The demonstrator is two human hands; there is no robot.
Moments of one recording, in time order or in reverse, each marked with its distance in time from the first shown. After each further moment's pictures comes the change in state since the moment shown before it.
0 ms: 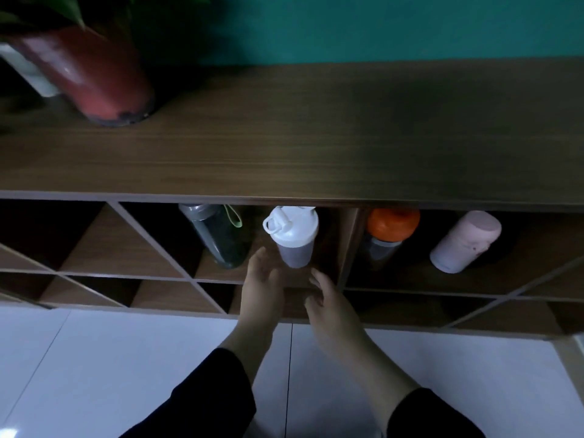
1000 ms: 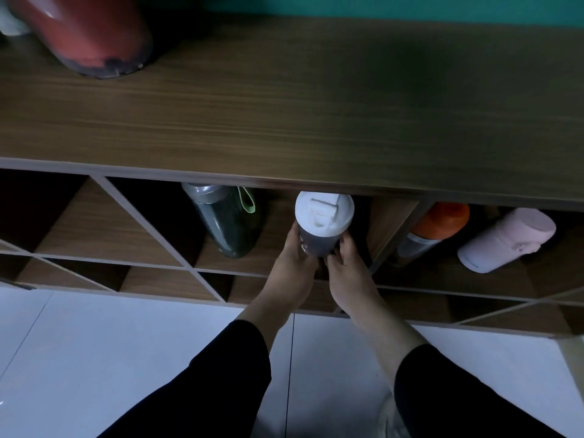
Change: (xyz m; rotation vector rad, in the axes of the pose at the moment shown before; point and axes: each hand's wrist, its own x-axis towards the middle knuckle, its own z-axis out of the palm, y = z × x) left_hand 0.068 -0.026 0.011 0.039 -0.326 0.123; right_hand 0.093 0.015 0.017 0.077 0.161 -0.002
